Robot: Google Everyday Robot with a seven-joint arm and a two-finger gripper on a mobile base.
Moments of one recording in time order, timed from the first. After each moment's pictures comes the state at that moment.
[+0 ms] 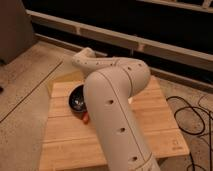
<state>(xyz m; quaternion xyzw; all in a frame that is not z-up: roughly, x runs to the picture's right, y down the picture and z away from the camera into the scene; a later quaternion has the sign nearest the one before) -0.042 -0.002 0.929 -0.21 0.27 0.50 0.79</state>
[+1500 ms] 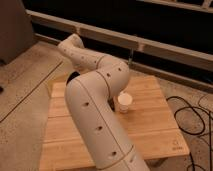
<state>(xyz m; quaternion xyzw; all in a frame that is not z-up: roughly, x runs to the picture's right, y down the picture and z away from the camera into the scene) -0.142 -0.075 0.931 -0.18 0.16 0.44 0.86</state>
